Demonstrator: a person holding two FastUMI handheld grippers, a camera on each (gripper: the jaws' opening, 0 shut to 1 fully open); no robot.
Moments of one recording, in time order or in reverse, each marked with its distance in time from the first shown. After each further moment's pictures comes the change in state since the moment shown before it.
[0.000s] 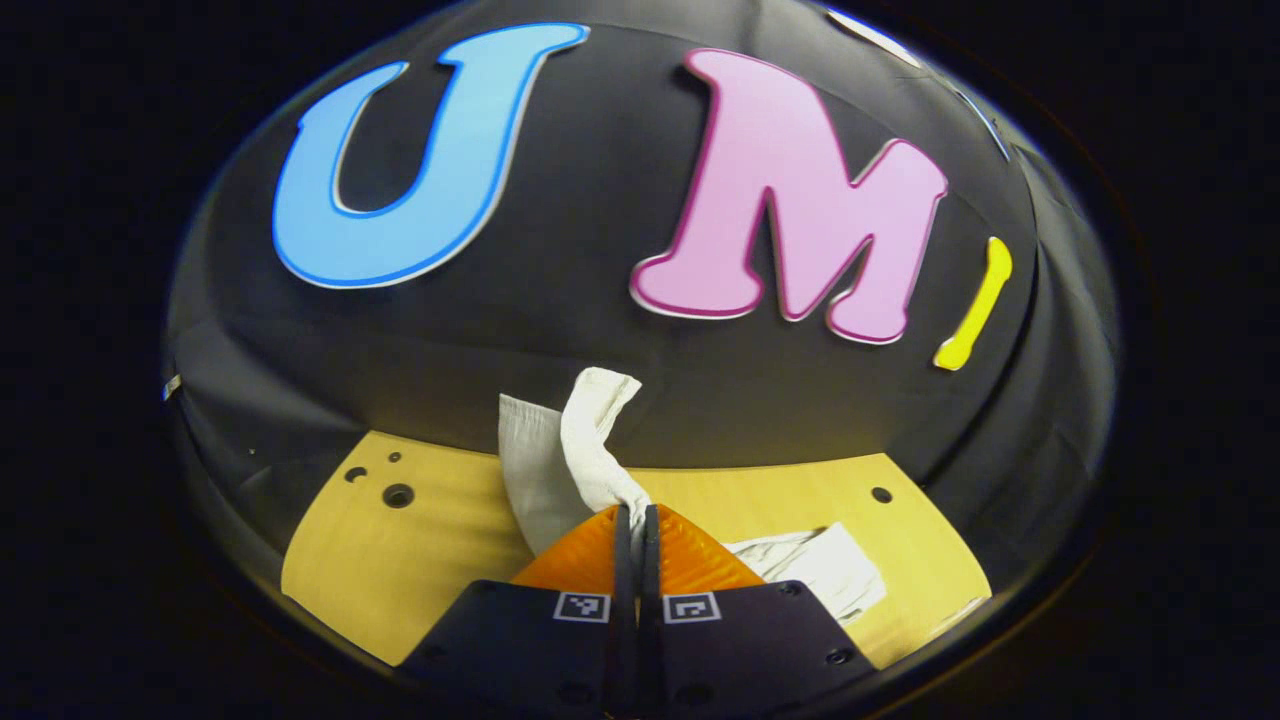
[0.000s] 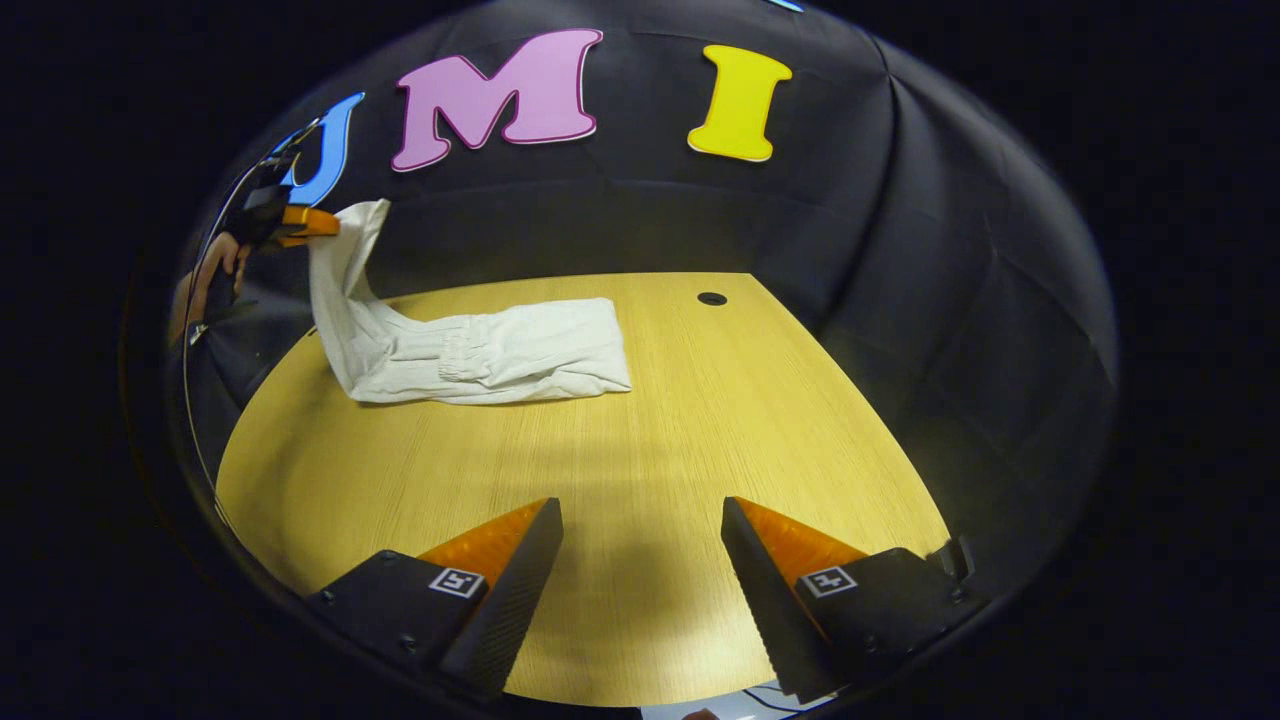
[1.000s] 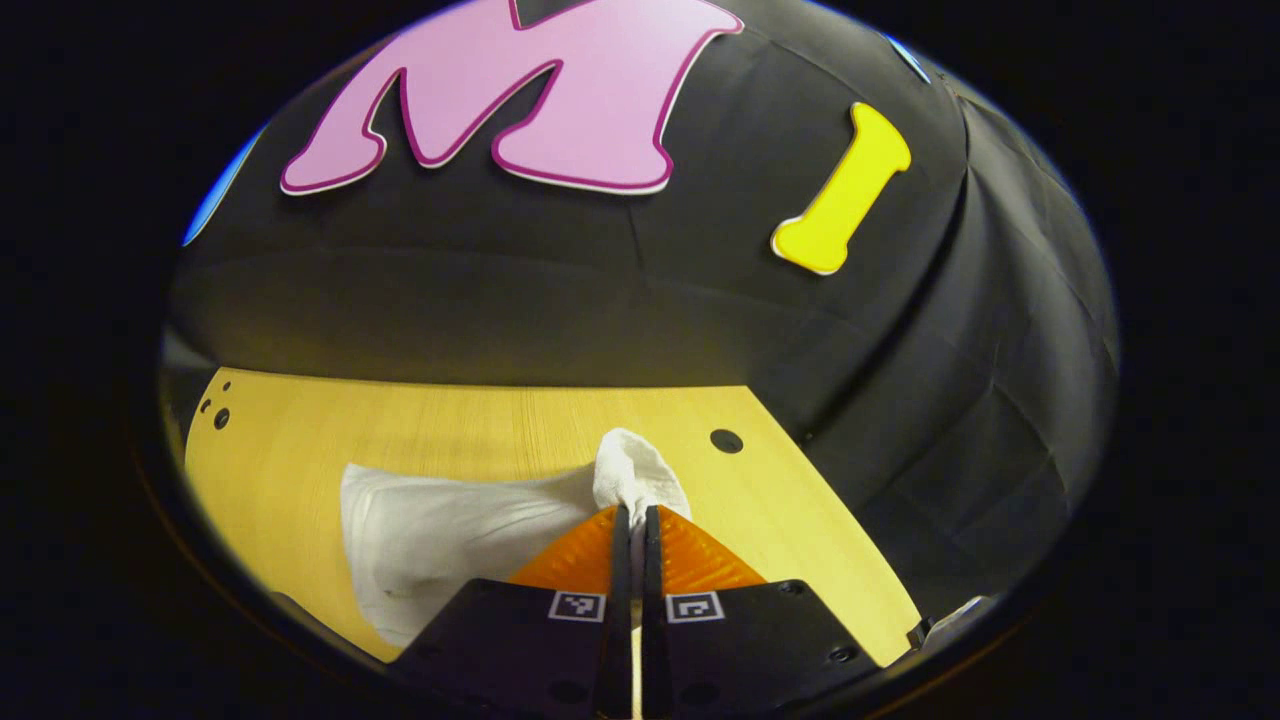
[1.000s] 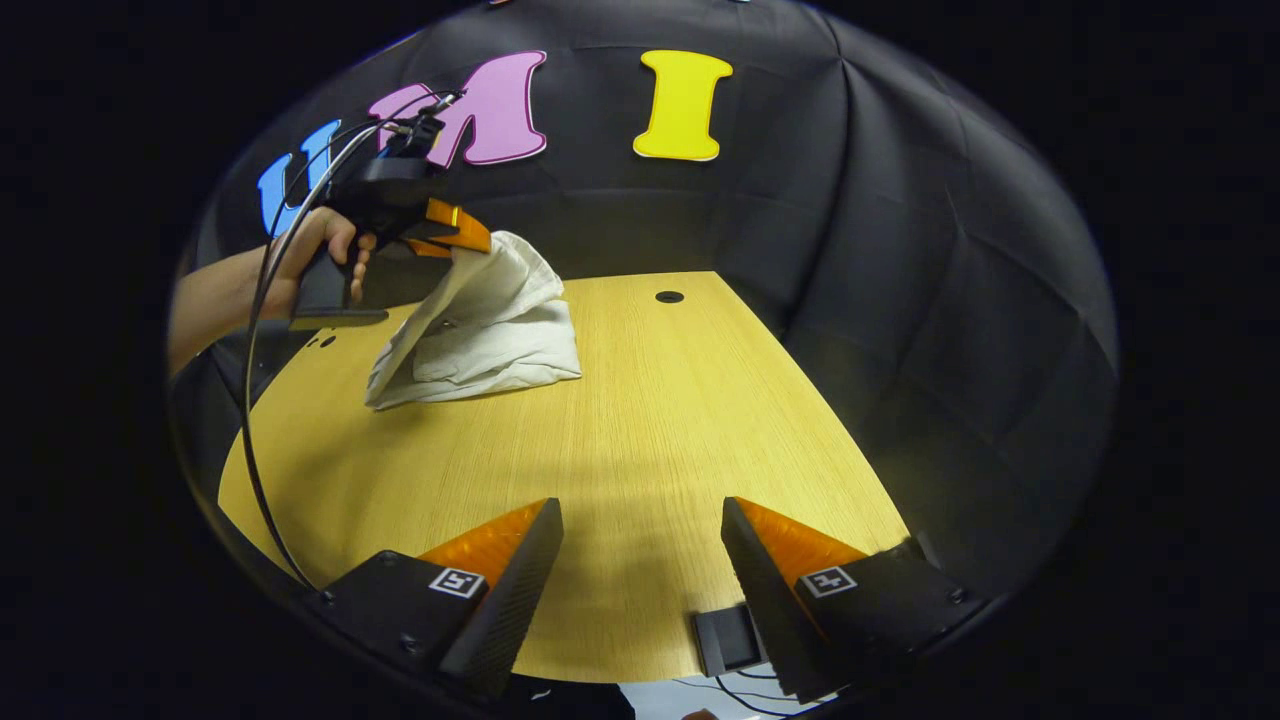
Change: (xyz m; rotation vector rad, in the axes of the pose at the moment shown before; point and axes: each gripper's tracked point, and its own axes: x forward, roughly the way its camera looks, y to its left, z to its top) left arm 0.057 -0.270 -0.118 0.018 0.220 -0.195; right arm -0.025 -0.078 -0.013 0.056 -0.025 -0.001
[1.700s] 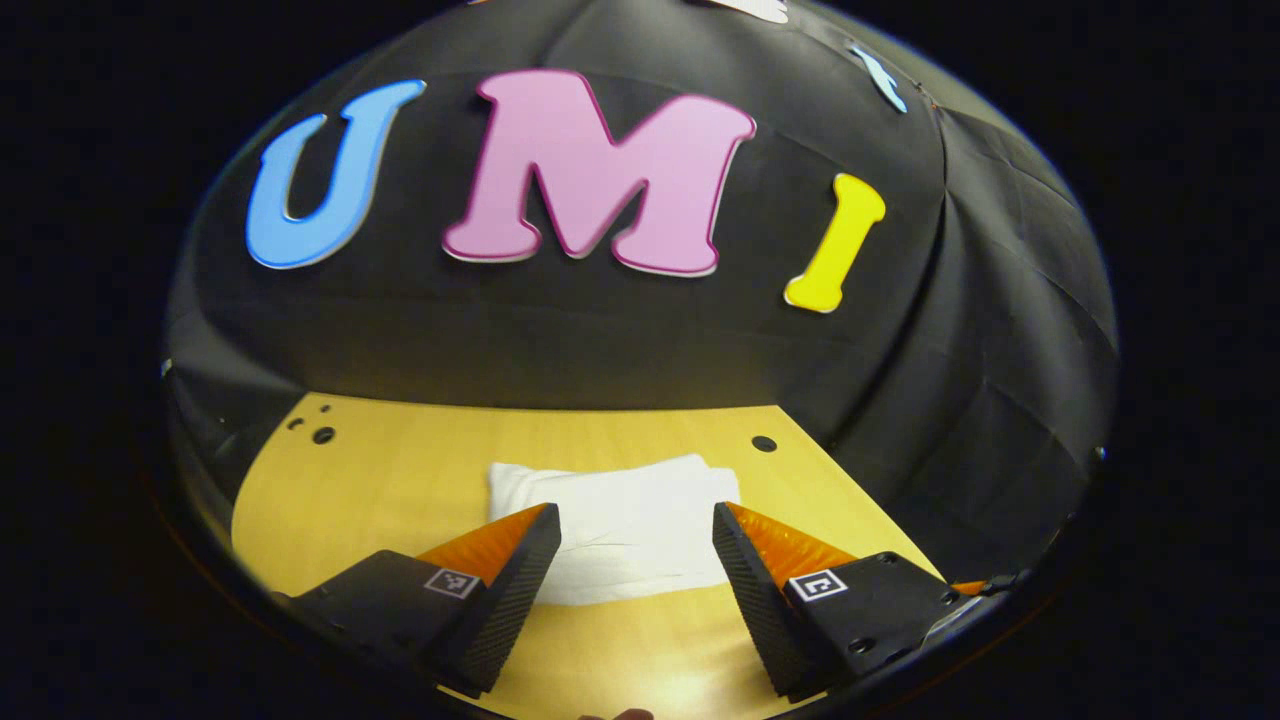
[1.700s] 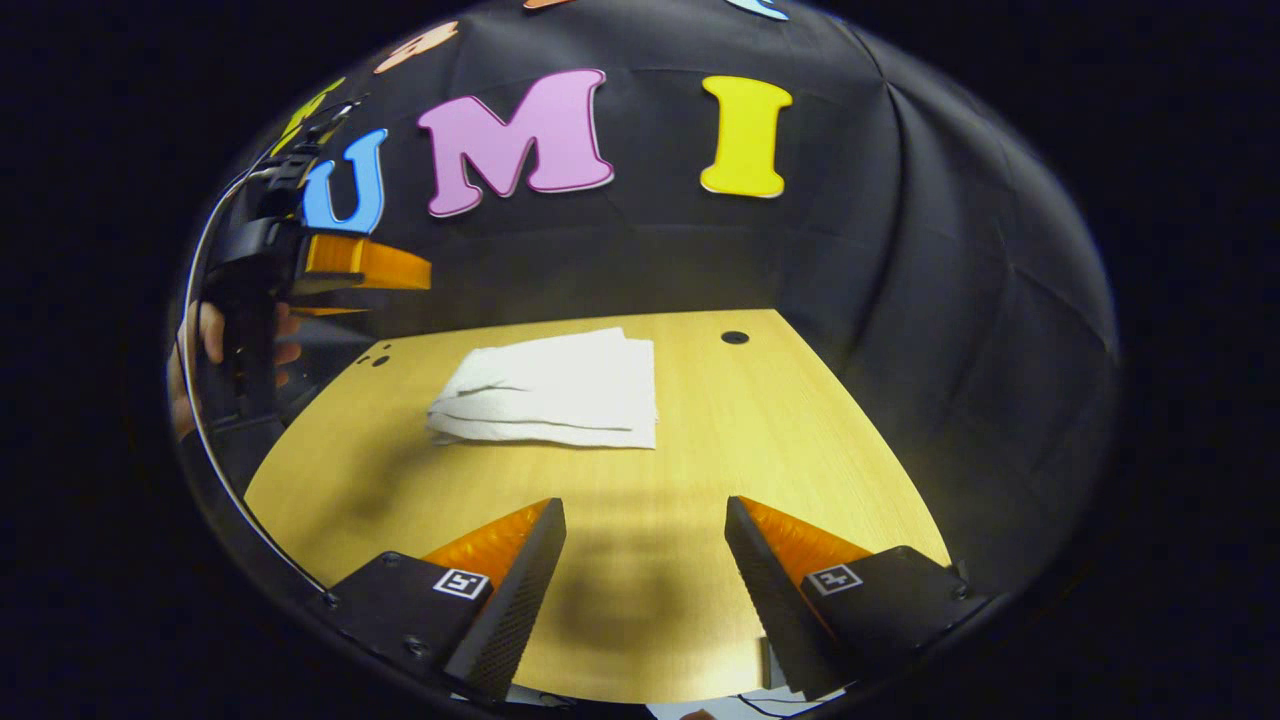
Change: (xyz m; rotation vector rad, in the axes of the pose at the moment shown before) left arm -0.221 0.083 -0.009 0.038 -0.212 0.135; right arm -0.012 0.084 0.048 -0.044 -0.102 0.142
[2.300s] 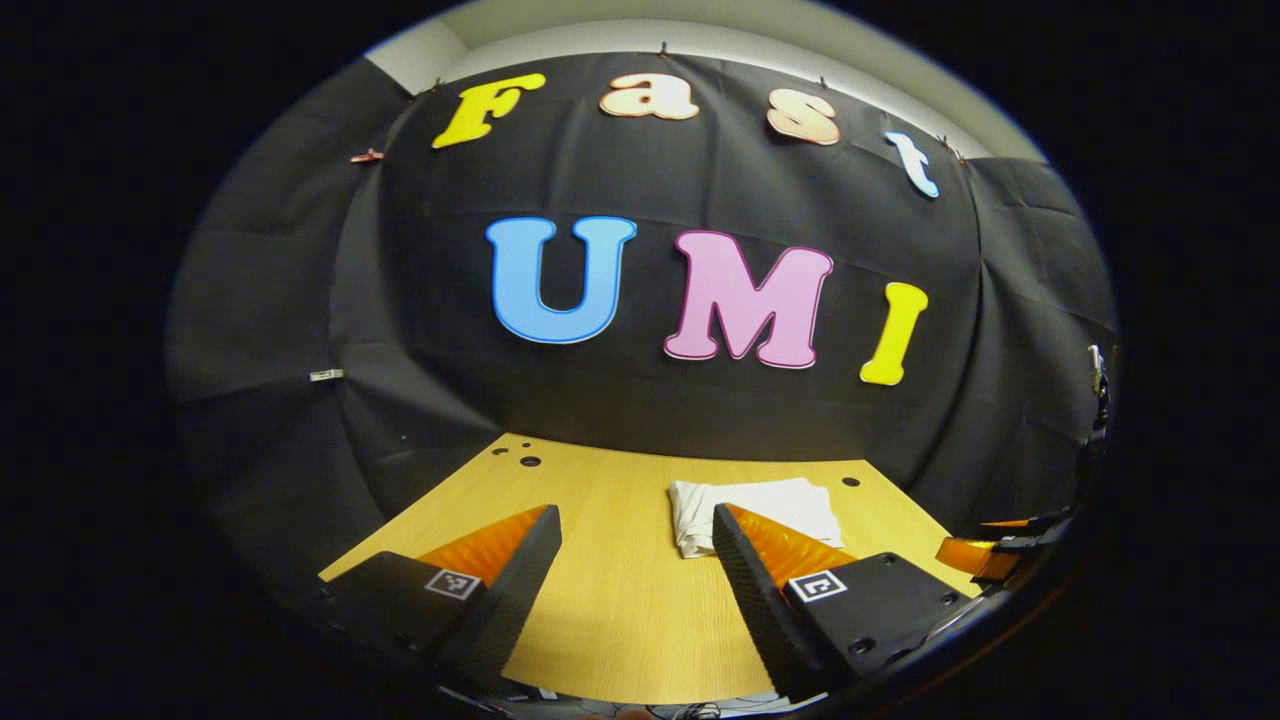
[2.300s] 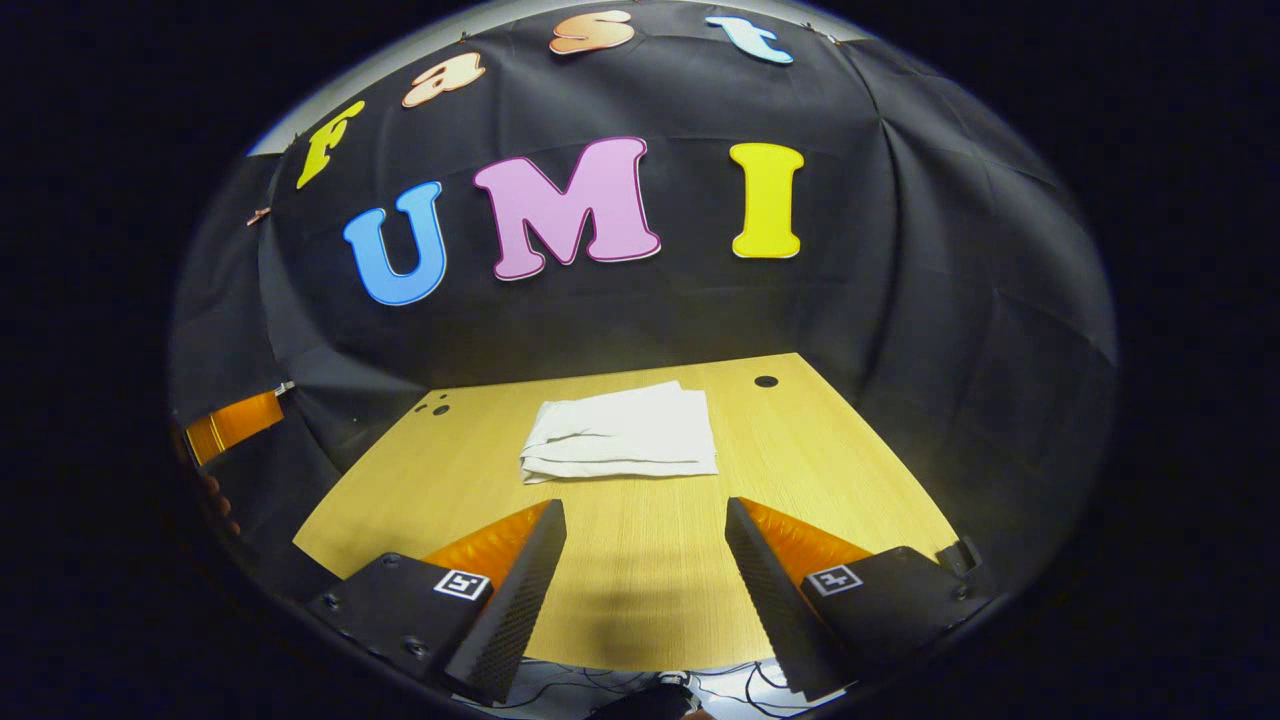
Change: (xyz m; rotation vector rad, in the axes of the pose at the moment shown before) left arm -0.266 0.088 -0.042 -0.051 -0.259 0.318; right arm -0.110 0.070 0.029 0.048 -0.132 0.032
